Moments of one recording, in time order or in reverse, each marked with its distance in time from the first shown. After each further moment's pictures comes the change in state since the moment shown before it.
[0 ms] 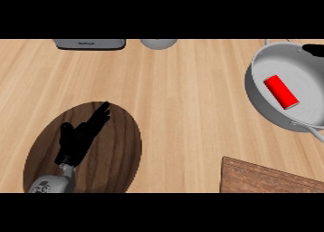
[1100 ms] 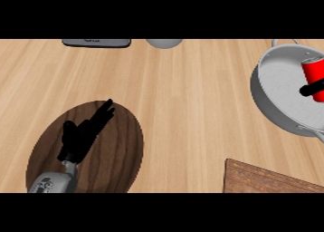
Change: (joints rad) left arm -0.026 0.002 -0.017 0.006 0.007 -0.011 -0.010; right arm 0.144 -0.082 0.338 -0.098 0.188 0.754 0.330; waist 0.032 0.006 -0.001
